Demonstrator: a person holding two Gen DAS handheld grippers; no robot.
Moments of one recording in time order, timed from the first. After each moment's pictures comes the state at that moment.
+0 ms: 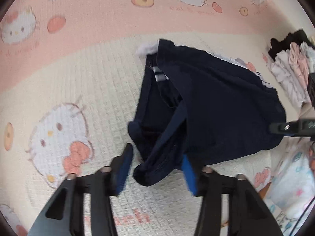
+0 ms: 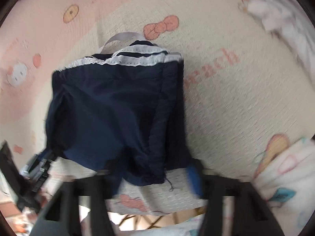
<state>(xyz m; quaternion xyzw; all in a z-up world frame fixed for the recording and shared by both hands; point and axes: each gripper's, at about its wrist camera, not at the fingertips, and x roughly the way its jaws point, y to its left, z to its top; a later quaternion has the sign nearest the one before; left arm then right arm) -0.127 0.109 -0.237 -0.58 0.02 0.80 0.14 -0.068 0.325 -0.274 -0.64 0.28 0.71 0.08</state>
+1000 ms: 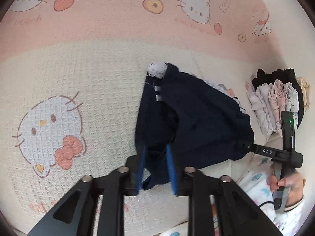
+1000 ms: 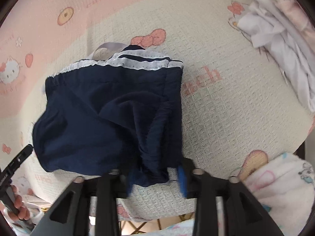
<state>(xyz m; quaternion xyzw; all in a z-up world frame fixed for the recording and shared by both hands) -0.156 0.086 -0.208 -0.60 -0.11 0.78 0.17 -0.059 0.338 -0.272 -0.63 0.27 0.72 0.11</state>
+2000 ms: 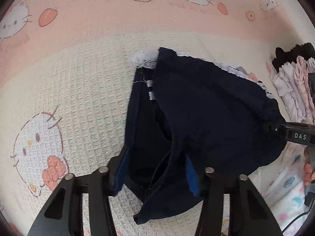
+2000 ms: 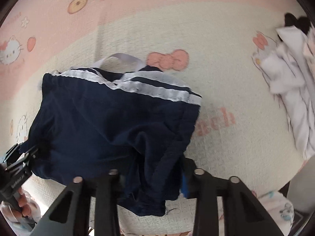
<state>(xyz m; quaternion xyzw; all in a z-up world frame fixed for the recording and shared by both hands) -0.147 0.115 -0.247 -0.60 -0.01 0.79 0.12 -0.095 0.306 -0.276 -0.64 0.16 0.74 0.10</state>
